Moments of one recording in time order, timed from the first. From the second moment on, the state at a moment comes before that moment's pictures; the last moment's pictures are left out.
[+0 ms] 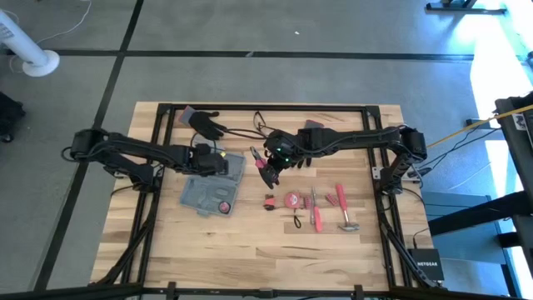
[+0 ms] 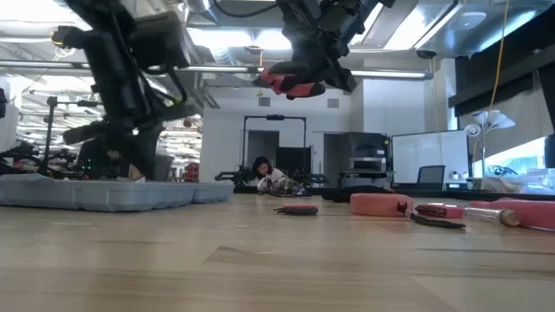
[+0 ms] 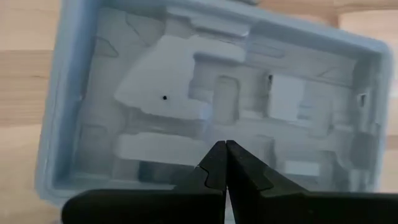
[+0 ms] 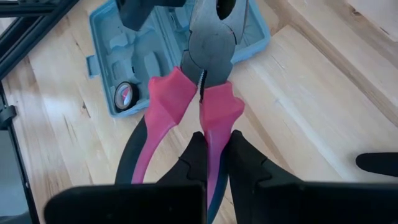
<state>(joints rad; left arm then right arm) 0.07 1.34 0.65 -0.57 -0.34 -1.41 -0.07 1.74 1.45 -0.63 -0.06 0.60</state>
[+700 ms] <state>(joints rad) 0.10 1.53 0.65 -0.35 -0.19 -0.78 -0.07 1.74 1.45 -0.62 -0.06 0.65</state>
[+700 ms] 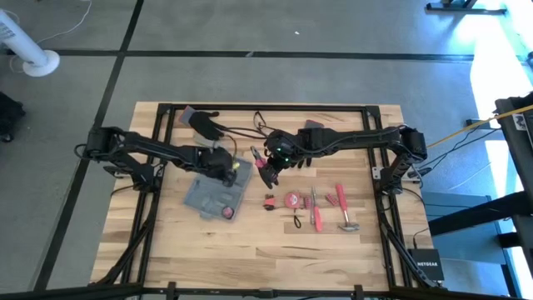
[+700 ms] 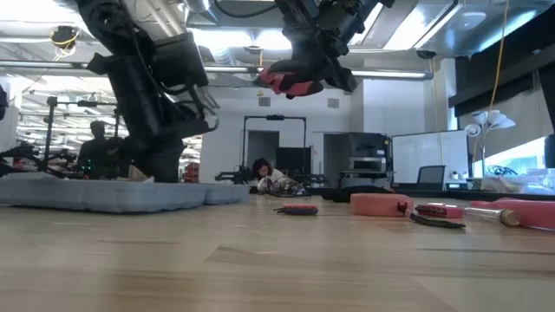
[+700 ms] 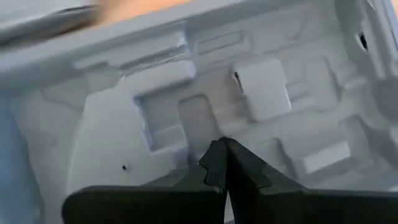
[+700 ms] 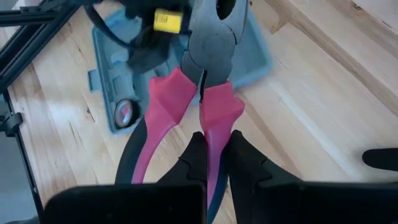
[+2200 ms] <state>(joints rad) -0.42 1.07 0.78 -1.26 -0.10 -1.32 -0.09 1.75 1.45 -0.49 -0.08 0.63</state>
